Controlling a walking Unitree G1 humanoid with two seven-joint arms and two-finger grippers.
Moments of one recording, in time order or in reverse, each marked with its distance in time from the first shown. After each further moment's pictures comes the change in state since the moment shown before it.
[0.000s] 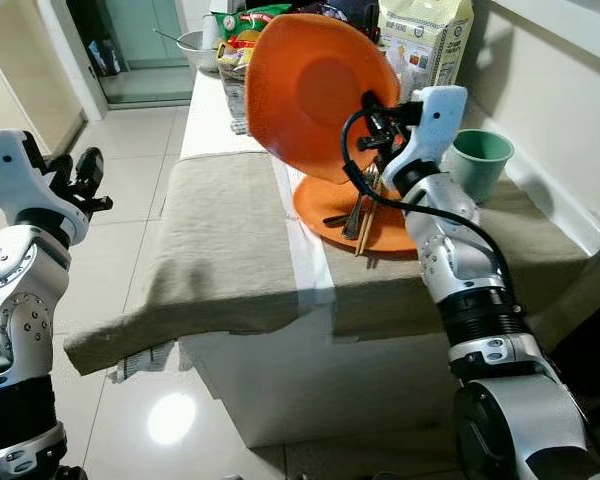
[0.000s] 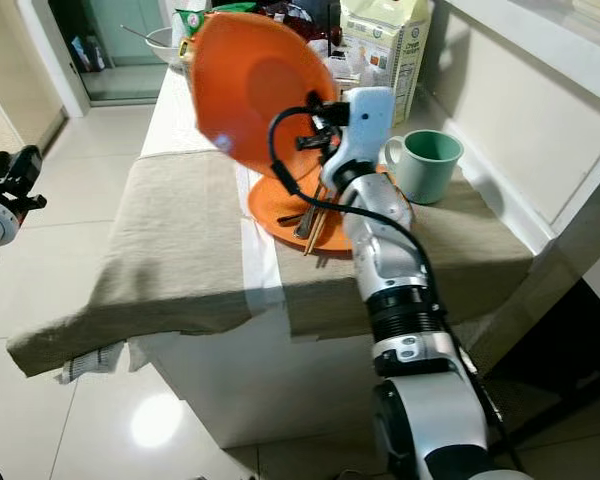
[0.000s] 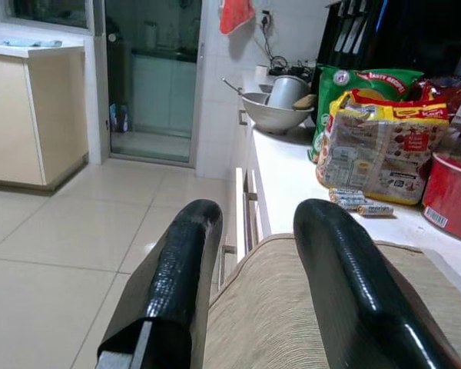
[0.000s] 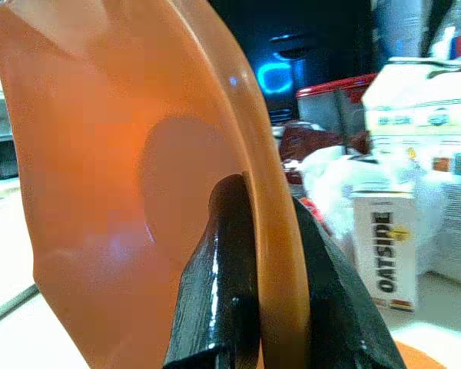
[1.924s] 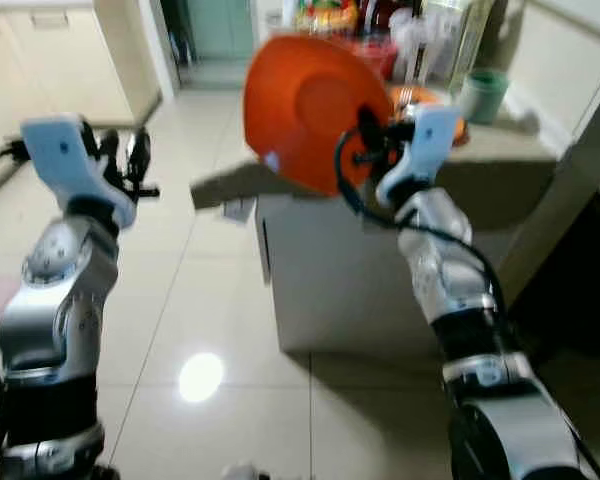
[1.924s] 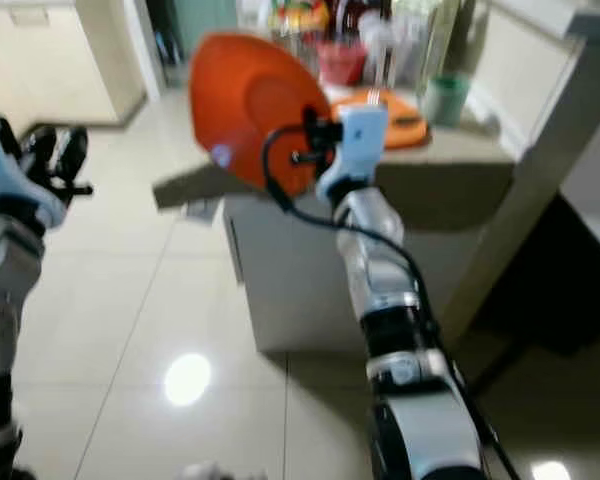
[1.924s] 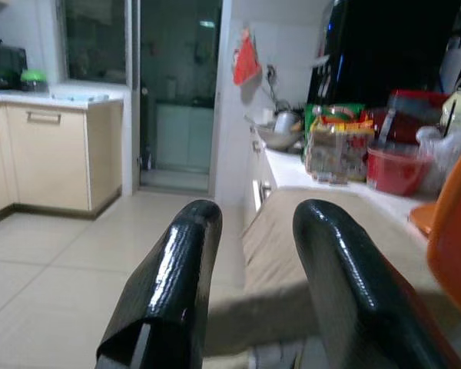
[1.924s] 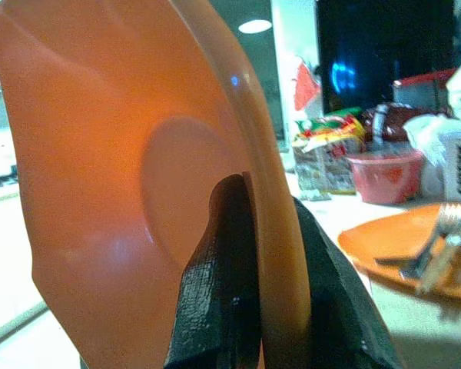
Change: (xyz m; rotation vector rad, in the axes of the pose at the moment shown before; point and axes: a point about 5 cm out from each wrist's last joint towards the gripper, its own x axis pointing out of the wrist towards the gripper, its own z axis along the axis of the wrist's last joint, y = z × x) left arm 0.003 -0.047 0.001 0.040 -0.090 -0.112; right arm -0.011 0.012 -0.015 0.006 0.014 0.005
